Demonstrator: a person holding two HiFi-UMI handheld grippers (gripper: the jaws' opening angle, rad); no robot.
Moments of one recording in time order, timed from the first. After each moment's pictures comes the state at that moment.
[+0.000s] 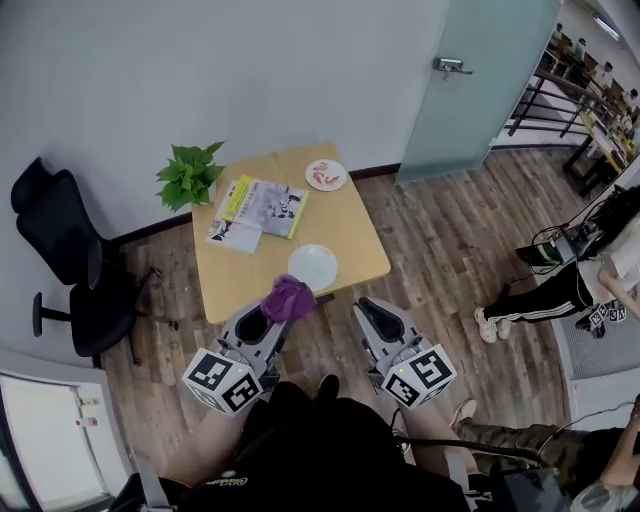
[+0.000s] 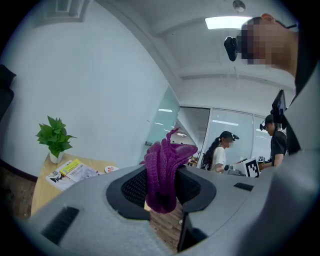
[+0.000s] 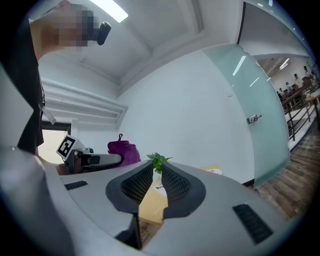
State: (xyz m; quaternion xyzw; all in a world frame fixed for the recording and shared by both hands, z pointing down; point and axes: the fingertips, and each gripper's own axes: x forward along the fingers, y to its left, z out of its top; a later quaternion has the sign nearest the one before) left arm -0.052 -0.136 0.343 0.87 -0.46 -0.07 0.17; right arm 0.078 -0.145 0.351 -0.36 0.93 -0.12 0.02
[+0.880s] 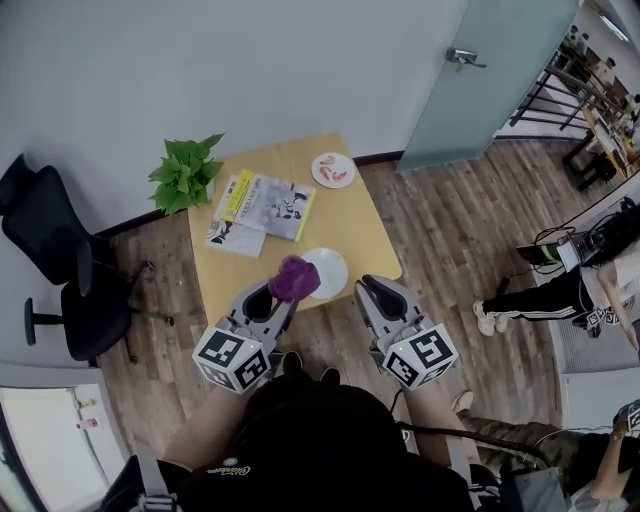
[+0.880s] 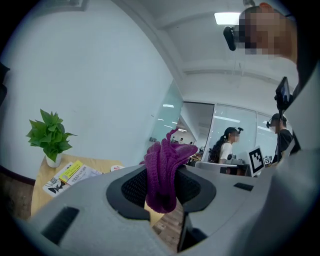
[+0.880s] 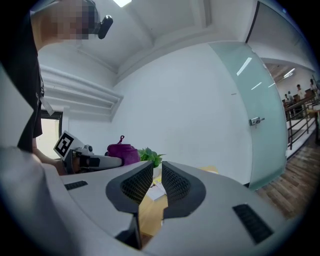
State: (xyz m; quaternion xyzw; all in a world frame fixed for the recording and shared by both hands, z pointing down) left arm -0.092 -0.229 0.379 0.87 -0.45 -0.04 0.19; right arm 0.031 -0.237 0.368 -0.38 0.92 -0.10 -0.03
